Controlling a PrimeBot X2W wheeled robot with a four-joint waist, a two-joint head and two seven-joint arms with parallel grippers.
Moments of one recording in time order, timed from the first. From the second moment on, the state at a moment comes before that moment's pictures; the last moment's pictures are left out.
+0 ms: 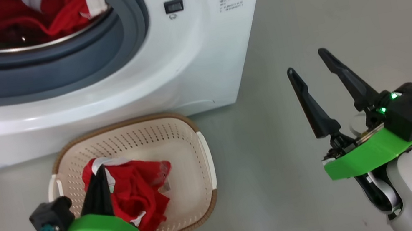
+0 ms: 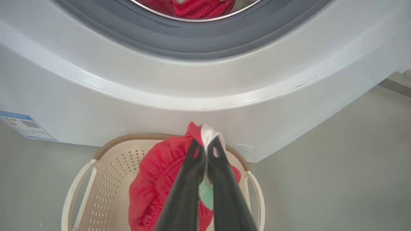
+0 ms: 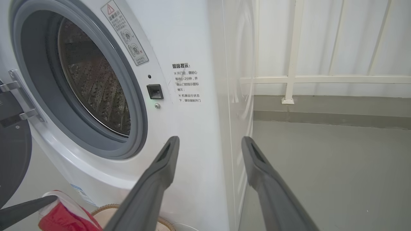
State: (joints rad) left arm -0.34 0.04 -0.09 0.47 -0.42 0.00 -0.20; right arm -0.31 -0.07 0.18 0.12 0.29 0.12 -0.26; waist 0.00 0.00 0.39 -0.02
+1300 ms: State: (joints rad) left arm -0.73 0.02 -0.04 1.09 -0.45 -0.10 -0.25; right arm -0.39 -0.06 0.18 0.11 0.28 0.12 -0.26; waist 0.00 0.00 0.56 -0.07
